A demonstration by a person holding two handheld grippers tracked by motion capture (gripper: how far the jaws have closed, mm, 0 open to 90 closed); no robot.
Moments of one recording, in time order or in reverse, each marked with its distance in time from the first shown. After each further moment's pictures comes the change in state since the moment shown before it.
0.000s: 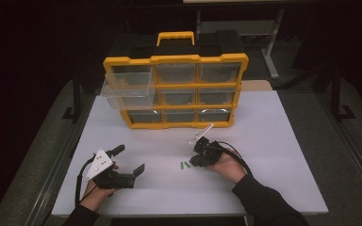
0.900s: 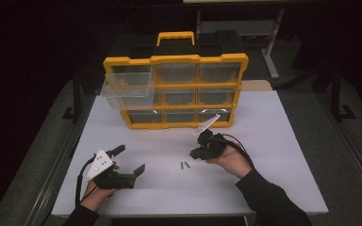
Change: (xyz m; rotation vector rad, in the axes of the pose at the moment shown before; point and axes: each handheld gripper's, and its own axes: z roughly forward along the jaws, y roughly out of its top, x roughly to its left) left arm 0.000 0.000 0.000 0.004 -0.003 0.005; right arm -0.005 0.013 -0.031 -0.074 0.032 -0.030
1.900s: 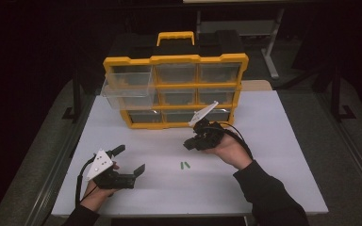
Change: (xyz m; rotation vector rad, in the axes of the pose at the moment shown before) left arm 0.000 0.000 0.000 0.000 -0.005 0.012; right arm 0.007 0.037 -0.029 -0.054 0.030 -0.038
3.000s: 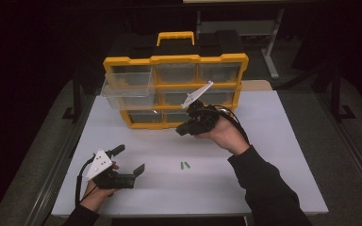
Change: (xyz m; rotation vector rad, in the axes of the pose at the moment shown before) left arm 0.000 0.000 -0.001 -0.007 0.002 -0.011; right arm -0.002 0.049 -0.027 -0.048 0.010 -0.069
